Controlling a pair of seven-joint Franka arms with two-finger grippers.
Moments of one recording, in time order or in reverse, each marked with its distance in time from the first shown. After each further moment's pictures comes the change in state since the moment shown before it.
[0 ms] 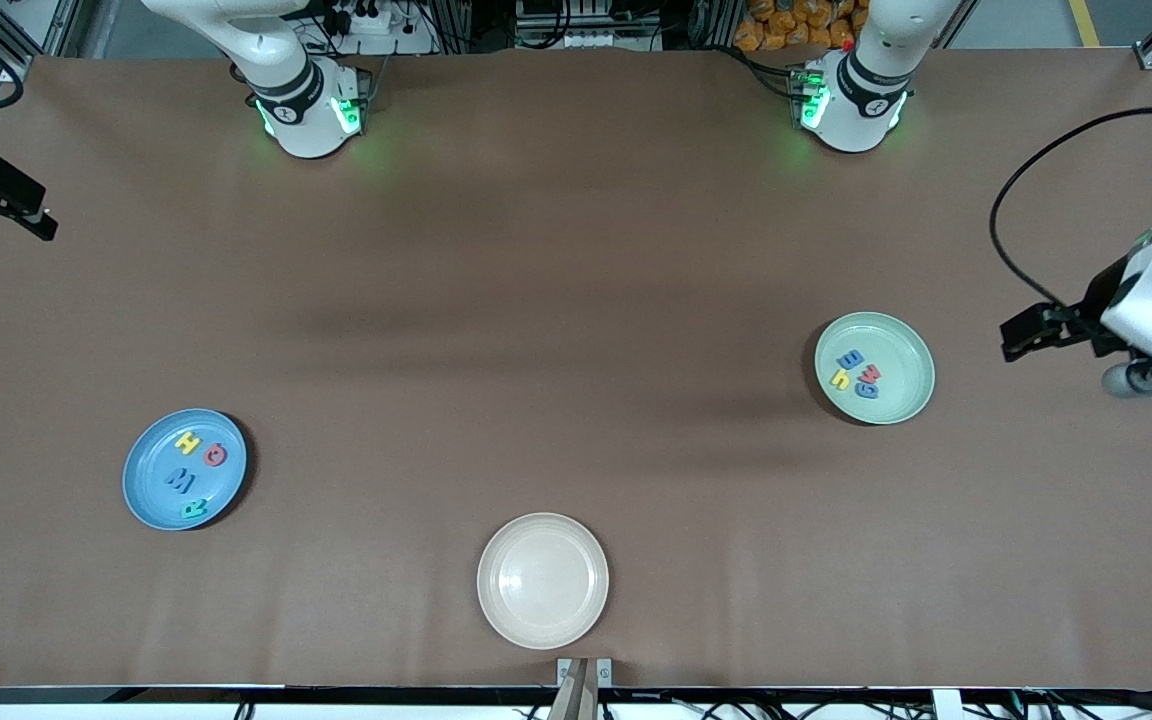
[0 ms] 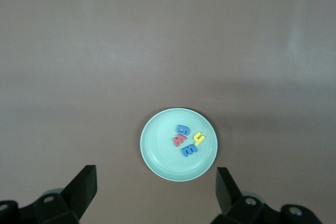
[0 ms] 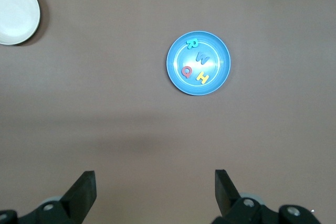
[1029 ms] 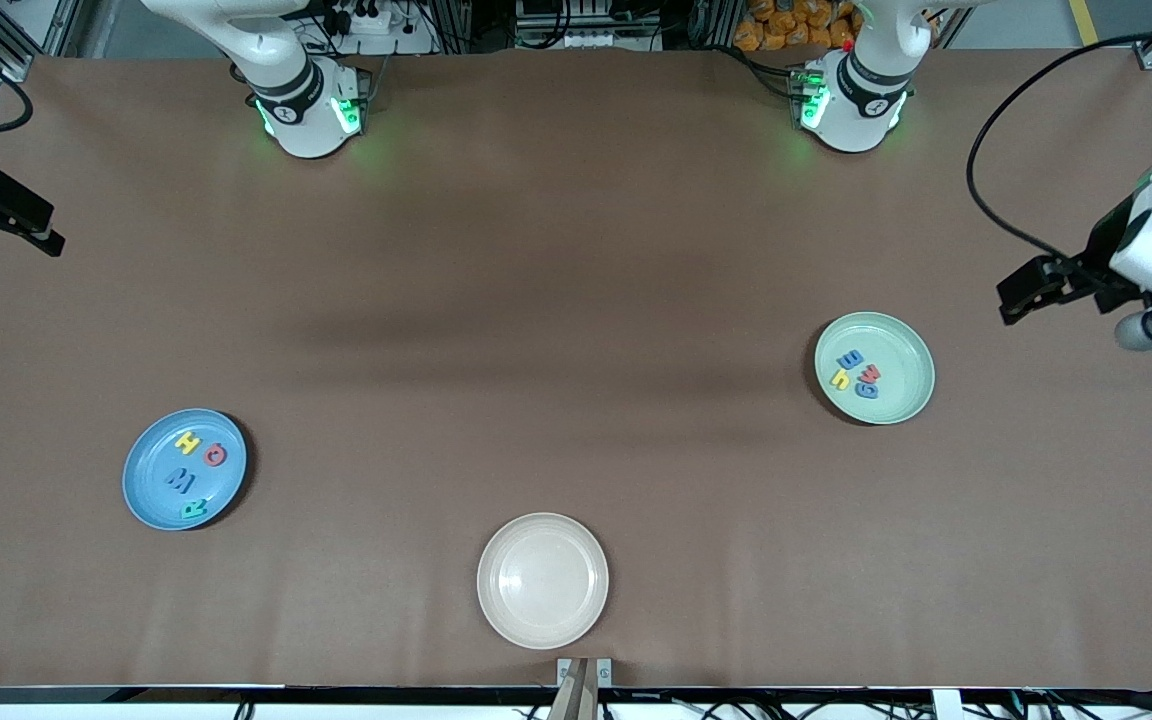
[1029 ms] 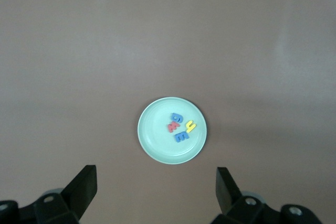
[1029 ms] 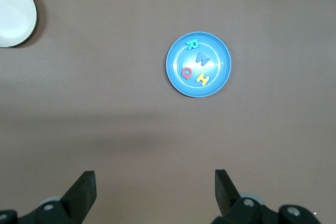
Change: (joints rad) left arm -0.808 -0.309 0.997 0.013 -0.332 -0.048 0.113; right arm 0.000 0.017 0.000 -0.005 -0.001 0.015 0.005
